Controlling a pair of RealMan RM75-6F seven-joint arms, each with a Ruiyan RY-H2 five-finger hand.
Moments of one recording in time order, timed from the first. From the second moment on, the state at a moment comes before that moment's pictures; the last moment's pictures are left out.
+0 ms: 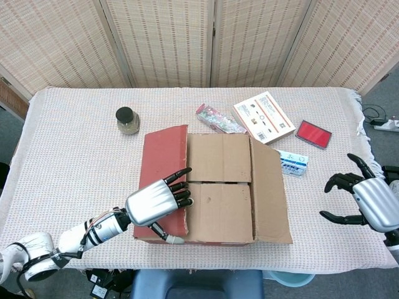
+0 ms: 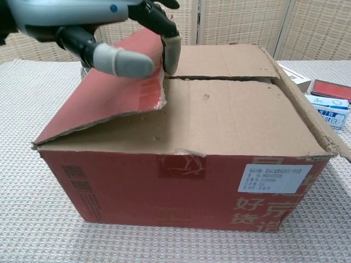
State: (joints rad) left arm -0.90 -1.05 -0.13 -1.92 1.75 0.97 0.16; right arm 0.24 -0.71 0.03 -1.82 -1.69 1.41 0.33
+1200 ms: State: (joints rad) left arm -0.66 -0.79 -0.13 -1.96 1.68 1.19 0.08; right arm 0.24 -0.71 0.04 -1.81 -1.69 1.41 0.35
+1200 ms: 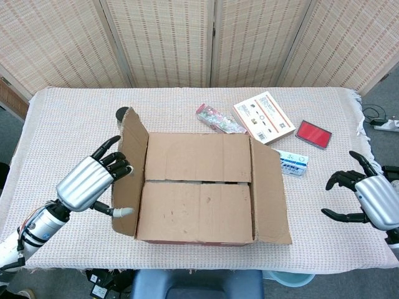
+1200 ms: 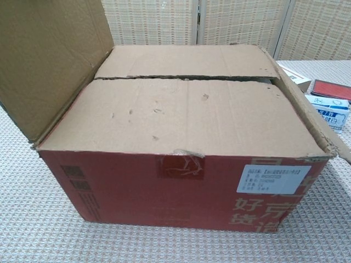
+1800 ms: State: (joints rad) left arm -0.59 -0.78 -0.14 -1.94 1.59 1.23 0.05; right arm 0.27 -0.70 0.05 -1.84 -1.70 1.36 0.29
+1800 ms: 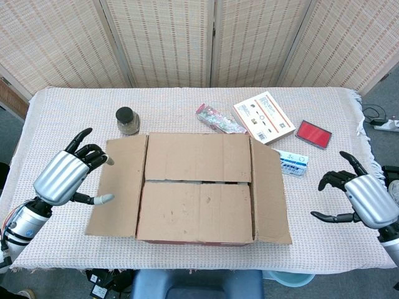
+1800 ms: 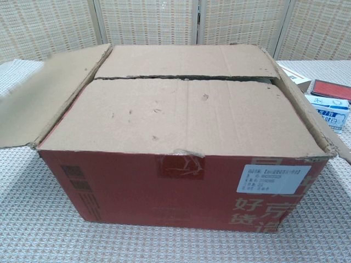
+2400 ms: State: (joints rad) left arm -0.56 -0.90 -0.13 -1.87 1.47 1.17 0.11; right arm 0.54 -0.80 0.15 -1.96 -1.59 1.00 0.11
